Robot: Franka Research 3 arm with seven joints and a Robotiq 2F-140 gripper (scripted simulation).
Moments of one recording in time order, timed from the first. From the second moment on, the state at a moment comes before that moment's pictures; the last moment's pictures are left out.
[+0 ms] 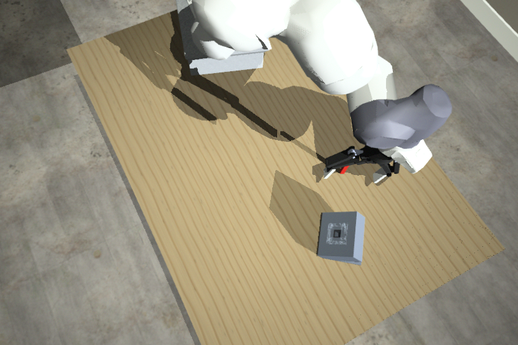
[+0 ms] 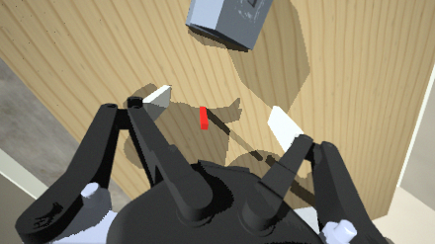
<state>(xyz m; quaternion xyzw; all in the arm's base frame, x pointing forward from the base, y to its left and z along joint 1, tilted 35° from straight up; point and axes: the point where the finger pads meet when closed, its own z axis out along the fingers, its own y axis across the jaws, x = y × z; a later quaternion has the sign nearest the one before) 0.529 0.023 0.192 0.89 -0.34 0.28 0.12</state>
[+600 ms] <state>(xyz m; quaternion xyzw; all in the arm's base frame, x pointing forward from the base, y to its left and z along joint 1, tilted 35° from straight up) 0.489 0.061 0.160 0.91 -0.29 0.29 0.06</state>
